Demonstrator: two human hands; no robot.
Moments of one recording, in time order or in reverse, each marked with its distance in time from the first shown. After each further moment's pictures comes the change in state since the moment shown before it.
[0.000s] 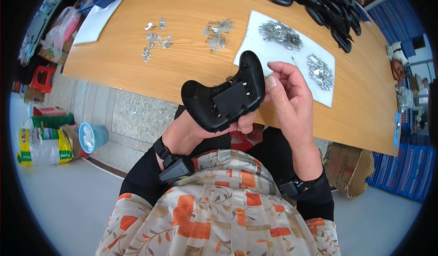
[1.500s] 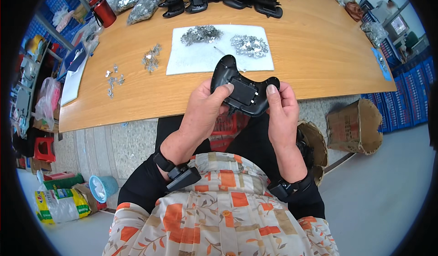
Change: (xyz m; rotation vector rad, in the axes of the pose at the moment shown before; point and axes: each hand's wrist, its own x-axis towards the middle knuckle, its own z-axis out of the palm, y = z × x) left_hand 0.067 -0.103 0.043 0.883 0.411 0.169; right_hand -0.114 0.011 -0.101 0.216 0.510 -0.048
